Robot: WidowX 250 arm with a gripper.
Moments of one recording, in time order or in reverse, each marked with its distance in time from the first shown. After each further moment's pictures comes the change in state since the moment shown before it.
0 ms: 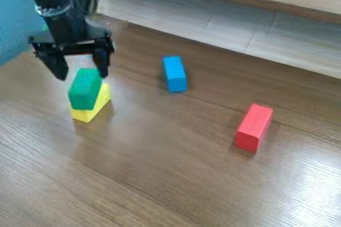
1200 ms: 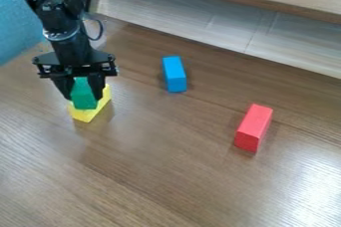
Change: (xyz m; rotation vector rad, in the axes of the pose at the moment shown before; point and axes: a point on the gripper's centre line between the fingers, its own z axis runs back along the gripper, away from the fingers) arm -0.020 0.003 -0.029 0.030 0.076 -0.021
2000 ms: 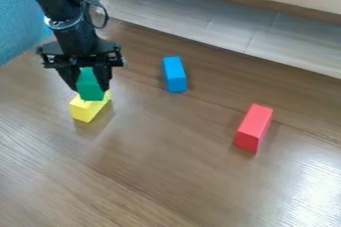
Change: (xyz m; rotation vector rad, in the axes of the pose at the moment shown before) arm 0.000 -0.014 0.022 -0.030 -0.048 -0.032
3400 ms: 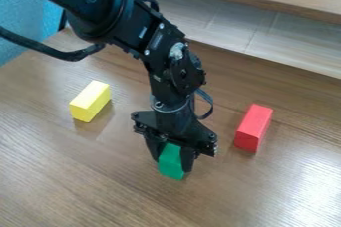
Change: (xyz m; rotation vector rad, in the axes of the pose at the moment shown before) arm -0.091 -0.119 -0.036 -0.055 0.108 -0.350
